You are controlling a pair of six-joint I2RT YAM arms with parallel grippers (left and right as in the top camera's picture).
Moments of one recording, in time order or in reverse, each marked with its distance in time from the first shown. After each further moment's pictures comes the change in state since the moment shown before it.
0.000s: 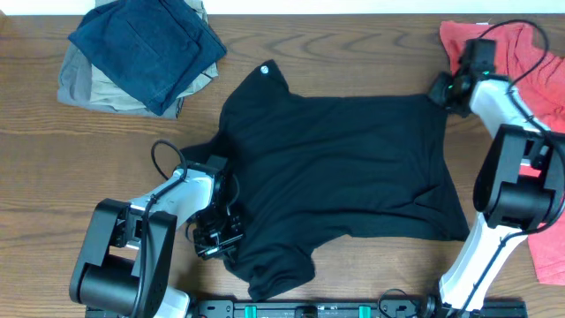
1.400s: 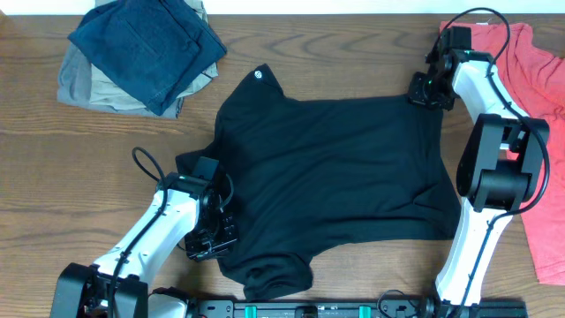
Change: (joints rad) left arm 0.000 -0.273 -0.035 -0.029 -0.082 -0.003; right arm 0.086 0.153 0.229 -0.261 -0.037 -0.189
